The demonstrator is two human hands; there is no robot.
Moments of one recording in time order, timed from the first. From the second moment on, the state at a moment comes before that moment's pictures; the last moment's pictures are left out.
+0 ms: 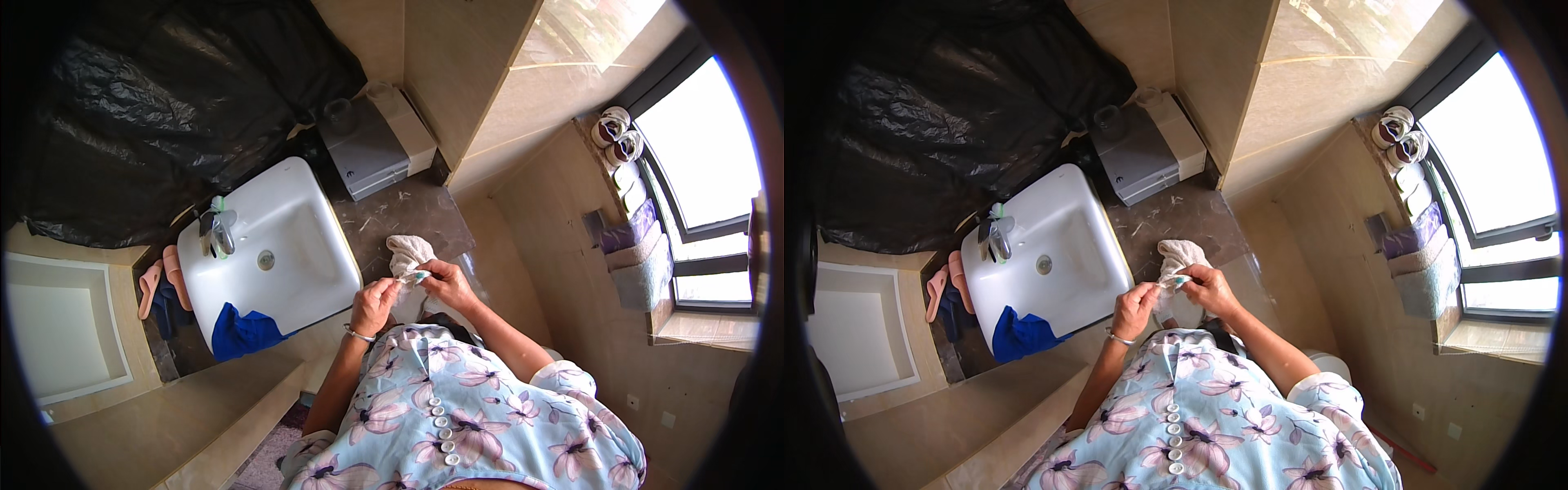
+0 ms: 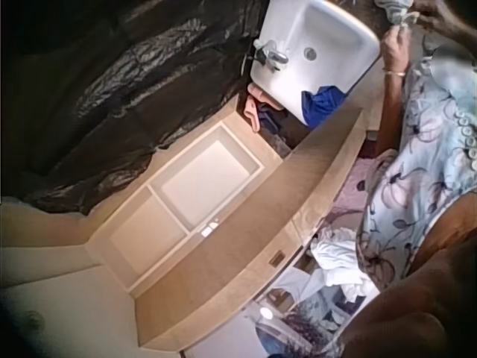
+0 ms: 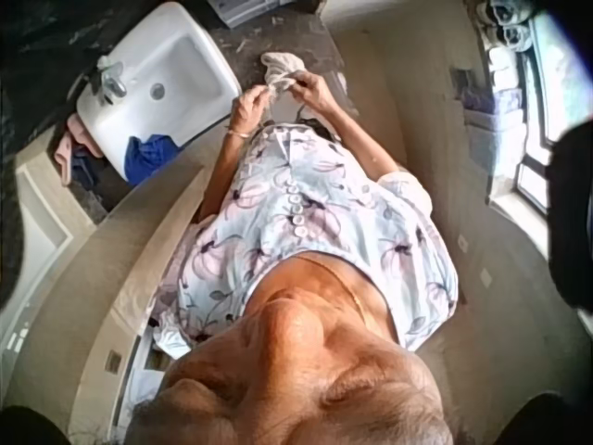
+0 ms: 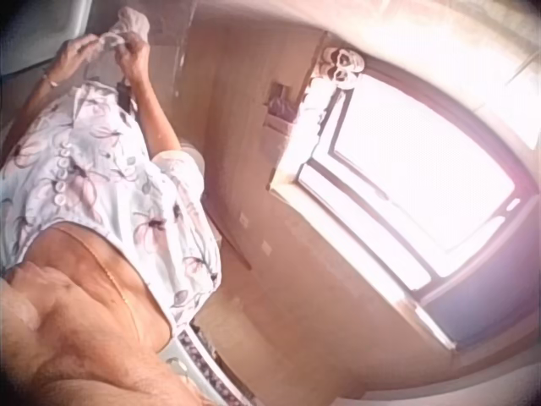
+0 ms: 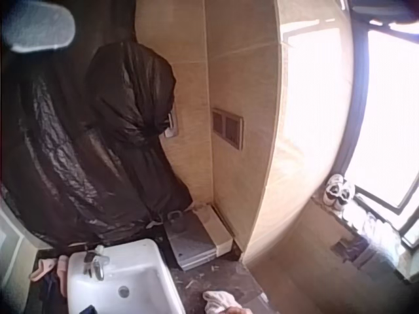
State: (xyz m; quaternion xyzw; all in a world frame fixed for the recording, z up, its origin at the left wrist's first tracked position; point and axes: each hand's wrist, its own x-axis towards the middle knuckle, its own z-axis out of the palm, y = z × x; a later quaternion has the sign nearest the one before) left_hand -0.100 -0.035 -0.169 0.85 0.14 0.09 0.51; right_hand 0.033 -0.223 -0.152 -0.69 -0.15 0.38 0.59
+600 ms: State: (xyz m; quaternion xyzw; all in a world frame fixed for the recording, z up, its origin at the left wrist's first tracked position) left_hand -0.086 -0.025 -0.163 0.78 0.18 0.11 0.58; right_hand 0.046 -0.225 -0.156 -0.64 -0.15 0.45 0.60
